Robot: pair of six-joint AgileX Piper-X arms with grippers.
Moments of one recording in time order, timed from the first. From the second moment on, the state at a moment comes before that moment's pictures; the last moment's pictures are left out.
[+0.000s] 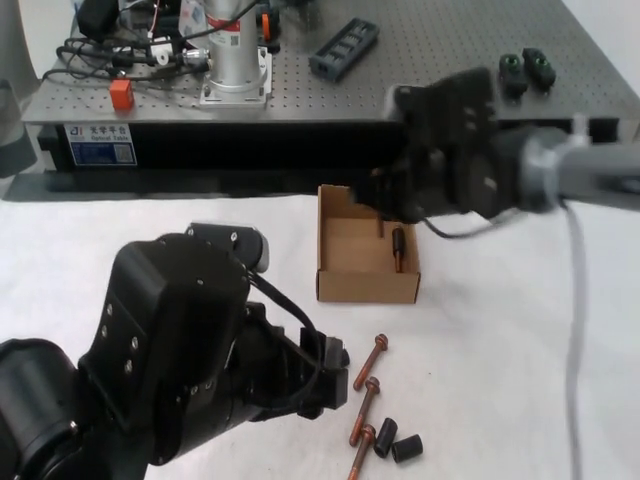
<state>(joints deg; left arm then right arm) -44.6 68.1 -34.3 6.1 -1.4 -24.0 12.7 116.0 -79.6 13.4 -1.3 7.3</state>
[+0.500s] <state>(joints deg) -44.6 68.1 -34.3 7.0 -1.4 -23.9 12.7 119.7 -89.8 26.1 -6.7 7.0</state>
